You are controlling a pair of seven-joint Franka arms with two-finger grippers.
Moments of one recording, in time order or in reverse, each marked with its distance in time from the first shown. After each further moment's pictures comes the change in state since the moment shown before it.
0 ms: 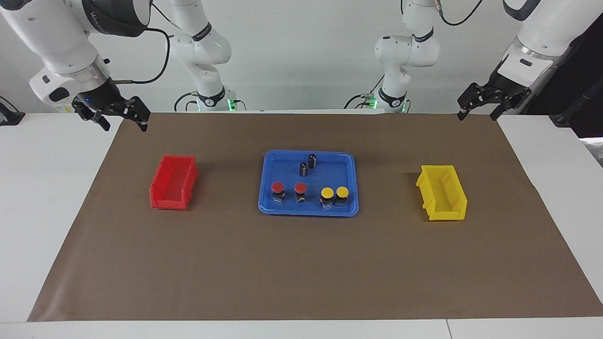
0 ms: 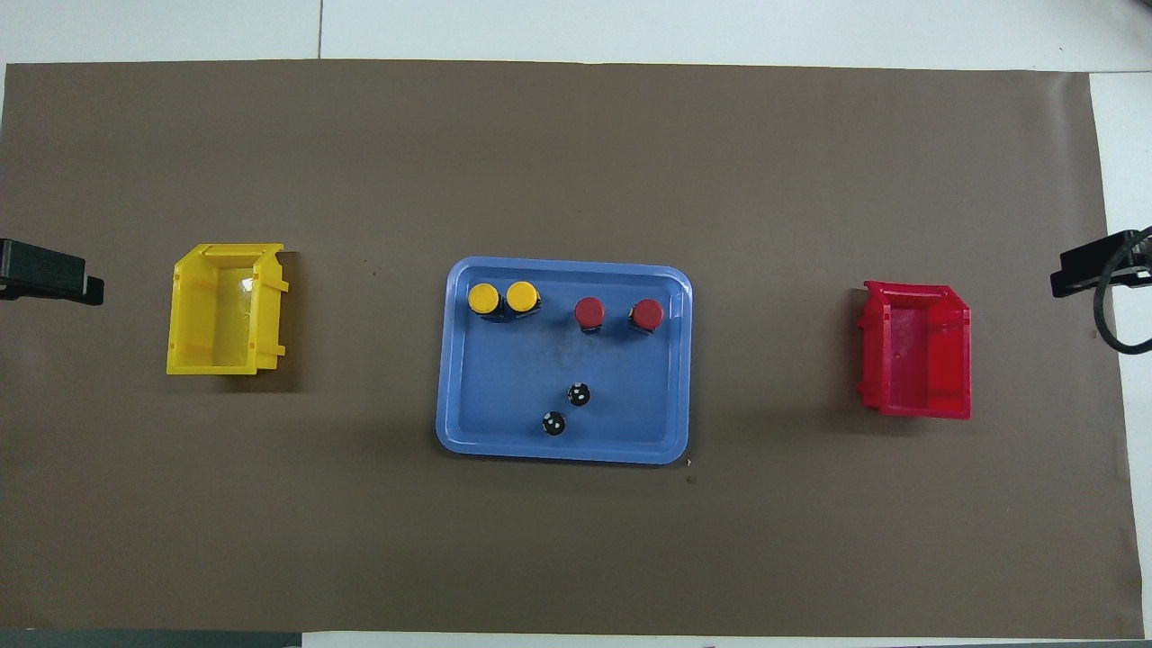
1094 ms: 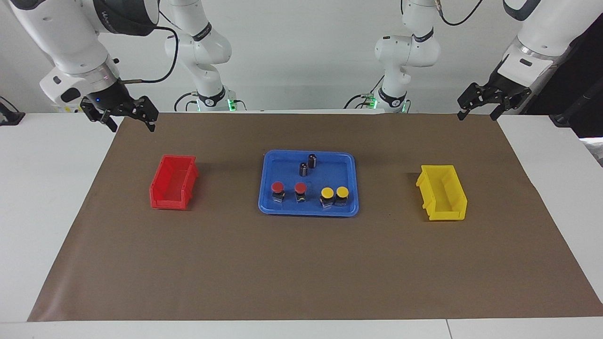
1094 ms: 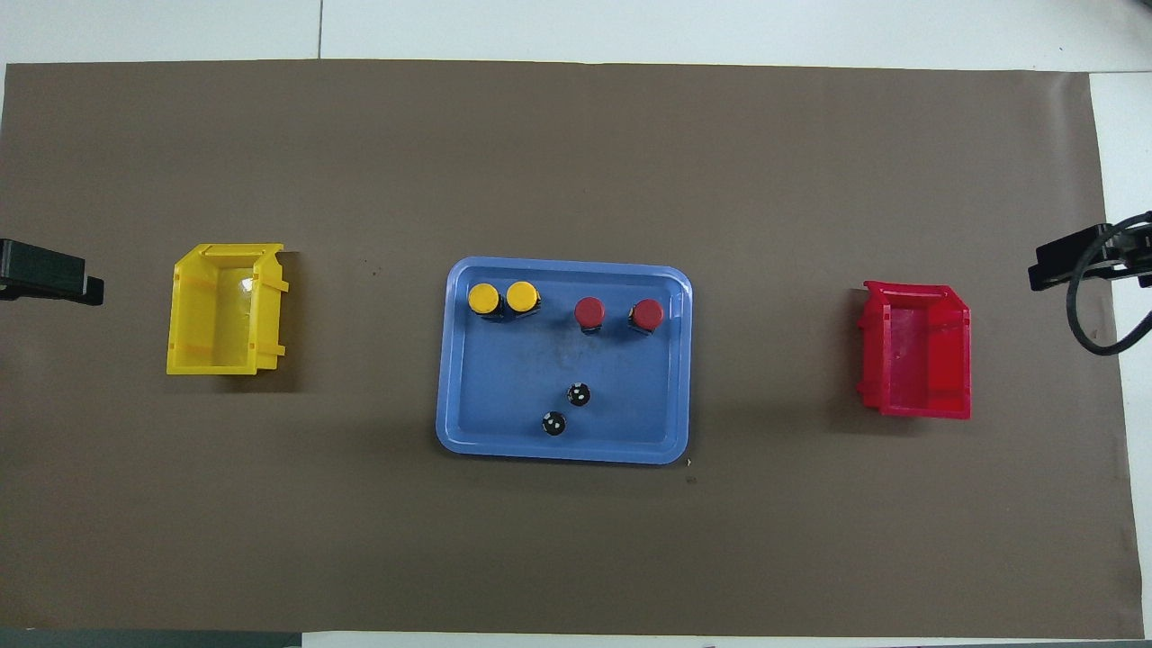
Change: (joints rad) left arm 0.000 0.000 0.000 0.000 0.000 0.000 0.000; right arm 0.061 0.055 0.003 0.099 0.000 -0.058 0.032
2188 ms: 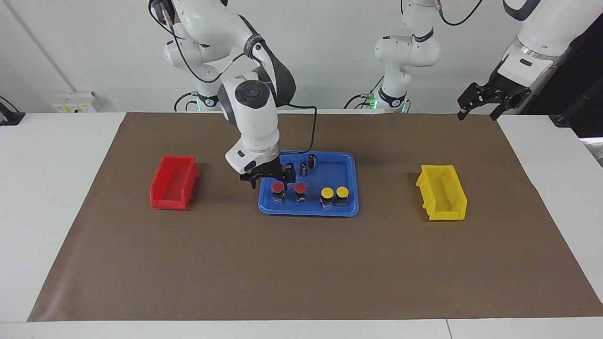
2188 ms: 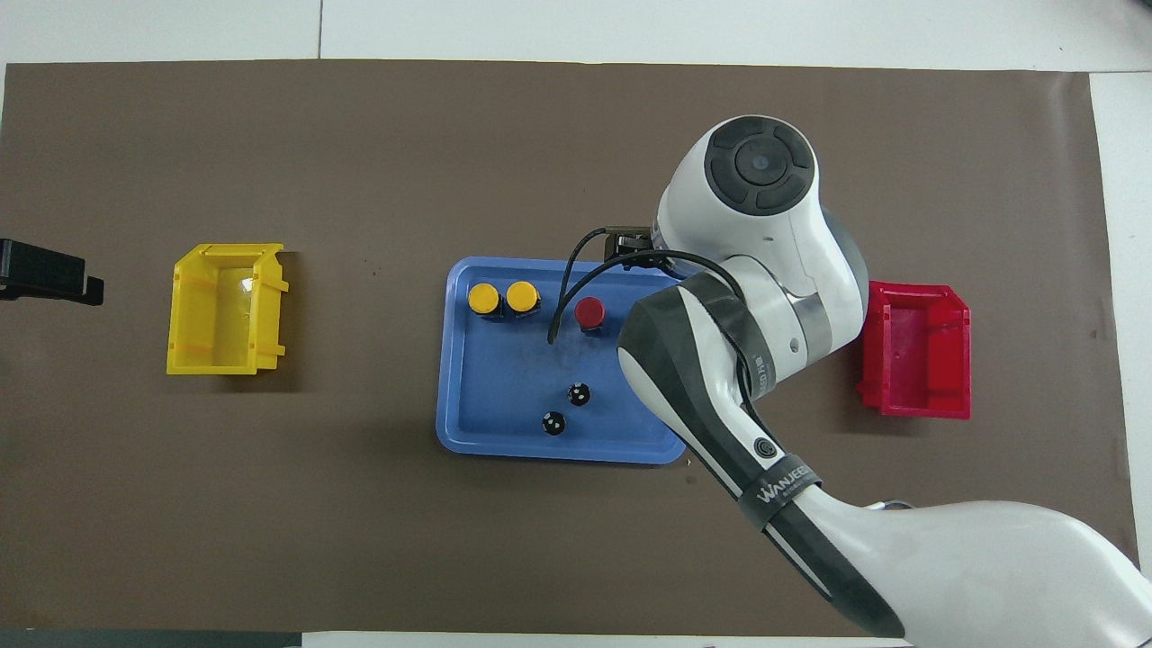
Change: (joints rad) left arm 0.000 0.000 0.000 0.000 0.000 0.000 0.000; right arm 0.398 0.284 0.099 -0.197 0.002 0.625 0.598
